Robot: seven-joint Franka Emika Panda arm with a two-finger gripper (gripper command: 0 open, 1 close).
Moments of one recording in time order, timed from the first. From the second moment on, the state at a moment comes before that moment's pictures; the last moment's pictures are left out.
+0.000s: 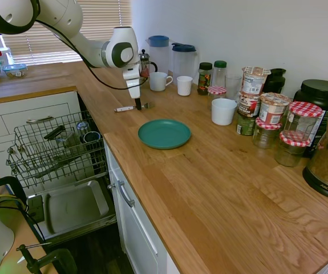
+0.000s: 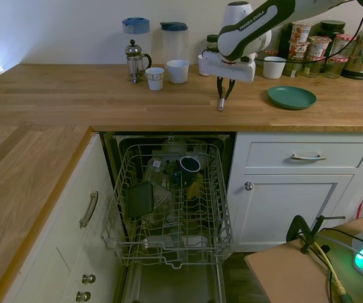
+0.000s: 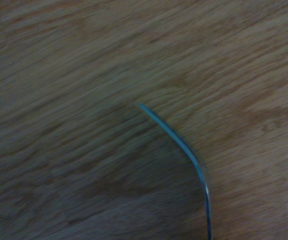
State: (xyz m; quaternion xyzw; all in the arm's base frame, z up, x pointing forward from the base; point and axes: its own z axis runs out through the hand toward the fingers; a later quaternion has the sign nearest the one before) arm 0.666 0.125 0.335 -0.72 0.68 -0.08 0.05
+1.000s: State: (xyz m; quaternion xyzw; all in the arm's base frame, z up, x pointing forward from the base) arm 0.538 0.183 0.394 -0.80 0.59 -0.01 0.09
